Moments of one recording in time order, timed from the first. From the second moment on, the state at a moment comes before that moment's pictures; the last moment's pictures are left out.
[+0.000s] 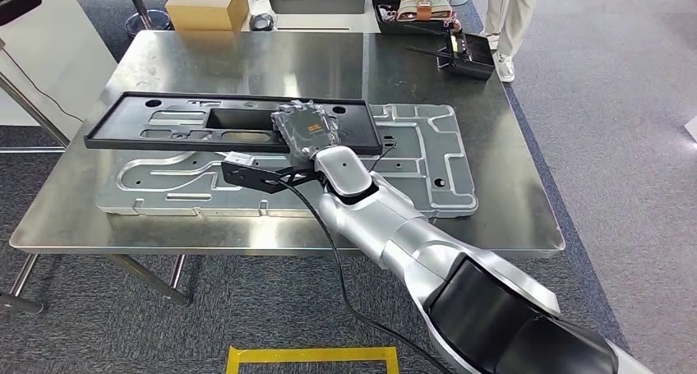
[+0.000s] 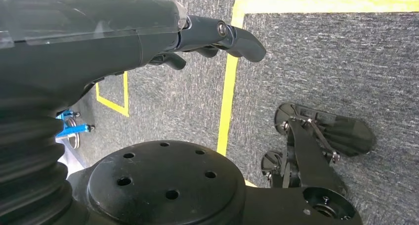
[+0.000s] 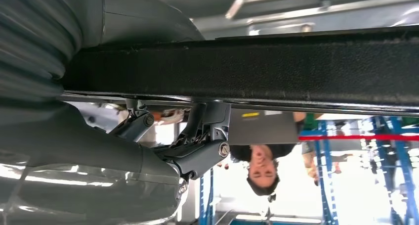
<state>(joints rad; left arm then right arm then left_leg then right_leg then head) -0.12 -0.06 -1.28 -0.14 1.52 0.29 -0.05 -1.11 0.33 0.96 -0.34 0.77 -0.36 0.18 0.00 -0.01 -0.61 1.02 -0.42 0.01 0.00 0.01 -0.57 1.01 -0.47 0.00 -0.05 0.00</state>
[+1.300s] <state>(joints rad) -0.11 -0.05 -1.16 -0.14 1.57 0.23 -0.64 -1.09 0.20 0.81 -0.30 1.01 -0.33 0.19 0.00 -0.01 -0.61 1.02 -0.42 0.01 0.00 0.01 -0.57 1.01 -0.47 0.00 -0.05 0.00</state>
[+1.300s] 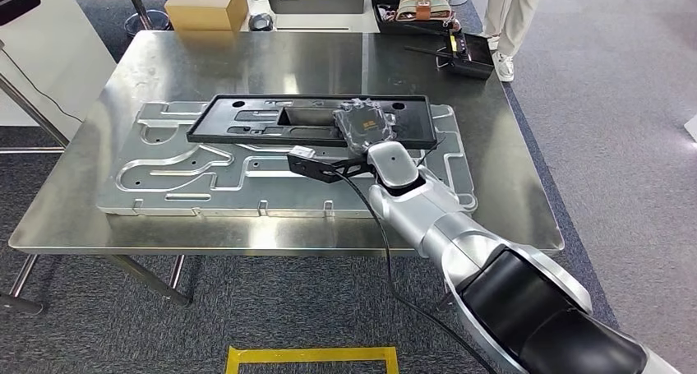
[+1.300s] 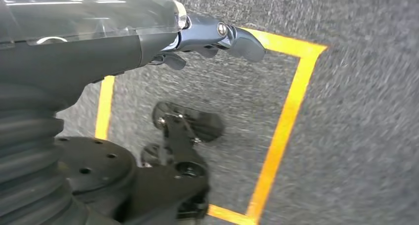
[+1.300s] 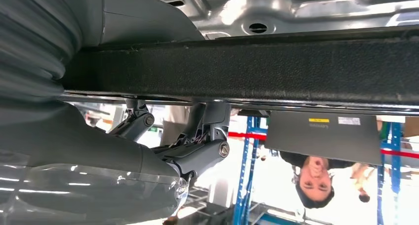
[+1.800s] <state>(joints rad) -0.09 -0.05 -1.08 -0.14 1.56 0.28 -0.53 -1.08 0.26 0.79 -0.30 1.10 -0.33 0.20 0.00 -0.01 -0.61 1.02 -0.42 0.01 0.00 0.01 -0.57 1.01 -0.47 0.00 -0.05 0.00</state>
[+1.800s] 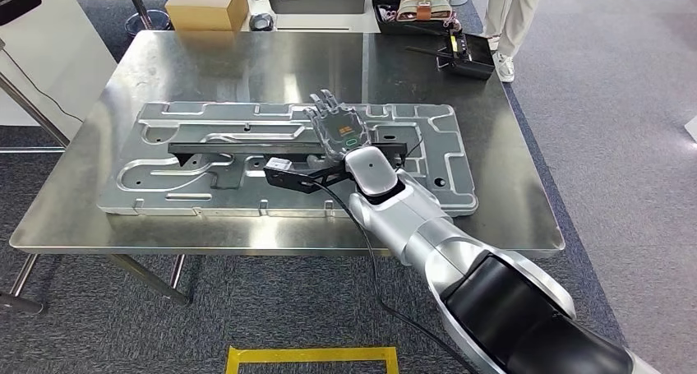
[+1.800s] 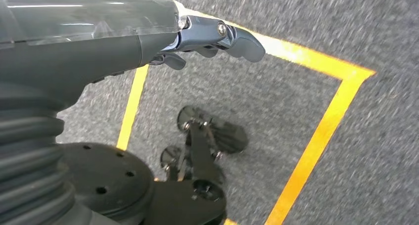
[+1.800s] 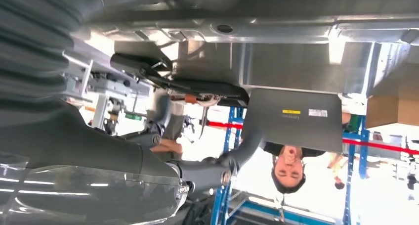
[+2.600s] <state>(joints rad) -0.09 -0.05 -1.10 -0.14 1.52 0.15 -0.50 -1.02 0.21 0.63 -0.31 1.12 -0.38 0.12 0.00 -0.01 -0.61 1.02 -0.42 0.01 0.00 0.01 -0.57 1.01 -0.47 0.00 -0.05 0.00</state>
